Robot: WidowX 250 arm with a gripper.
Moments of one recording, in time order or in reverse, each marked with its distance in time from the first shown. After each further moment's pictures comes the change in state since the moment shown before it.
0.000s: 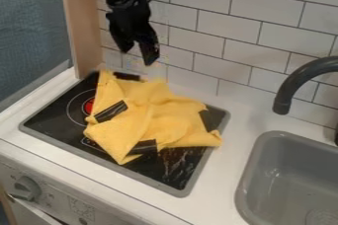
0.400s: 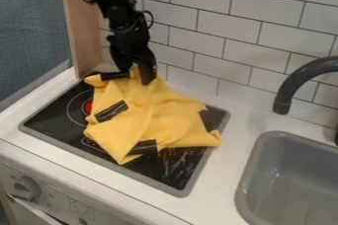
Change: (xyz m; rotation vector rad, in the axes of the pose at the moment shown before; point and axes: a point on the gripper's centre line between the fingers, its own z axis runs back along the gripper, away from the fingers) arm -0.009 0.002 -0.042 0.000 0.051 0.005
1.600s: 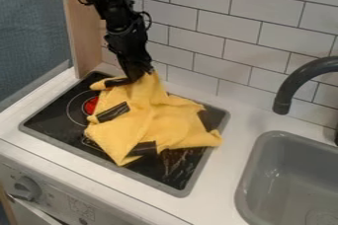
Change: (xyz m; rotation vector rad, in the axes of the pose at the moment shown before) arm -0.009 0.001 -0.007 0.031 -0.004 -0.041
